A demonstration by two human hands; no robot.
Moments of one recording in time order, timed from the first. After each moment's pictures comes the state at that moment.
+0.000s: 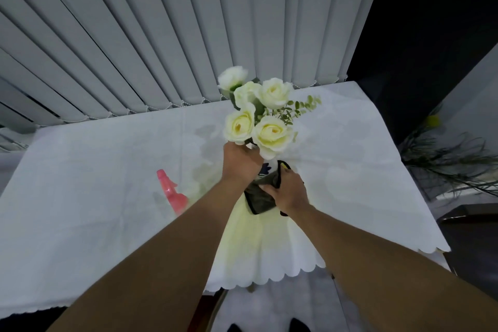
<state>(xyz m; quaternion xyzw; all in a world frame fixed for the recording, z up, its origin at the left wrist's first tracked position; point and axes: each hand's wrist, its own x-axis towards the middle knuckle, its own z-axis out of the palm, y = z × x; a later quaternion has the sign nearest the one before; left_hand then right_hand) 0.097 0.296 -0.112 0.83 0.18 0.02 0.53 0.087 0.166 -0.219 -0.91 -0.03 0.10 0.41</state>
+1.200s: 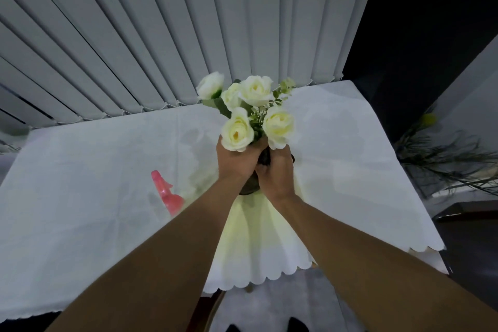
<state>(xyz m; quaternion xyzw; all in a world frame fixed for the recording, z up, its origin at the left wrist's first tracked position) 0.100 0.290 -0.107 0.77 0.22 0.09 0.59 0.096 0.198 -0.163 -0.84 -0.05 -0.10 0.53</state>
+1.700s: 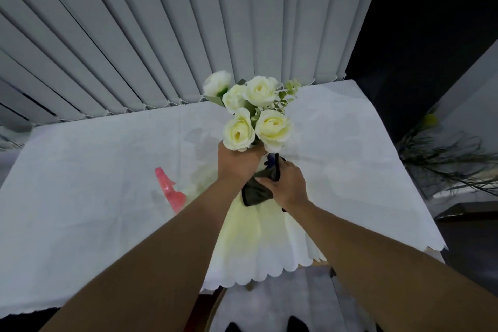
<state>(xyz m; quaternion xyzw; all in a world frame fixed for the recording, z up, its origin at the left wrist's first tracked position) 0.090 0.297 -0.107 0.79 0.17 0.08 0.59 0.093 0.171 -0.208 -0.90 -0.03 0.05 0.43</state>
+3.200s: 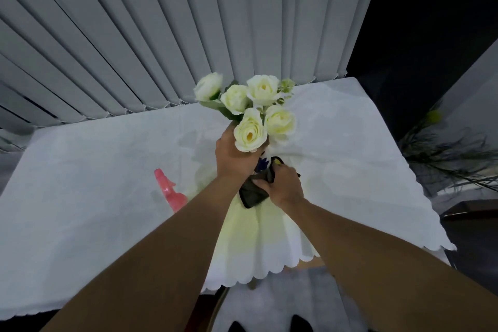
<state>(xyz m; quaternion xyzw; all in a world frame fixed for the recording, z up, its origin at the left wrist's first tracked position) 0.092 0.296 -0.093 0.85 0.18 0.10 0.48 0.097 0.180 -0.217 -0.92 -0.04 0.09 0.39</state>
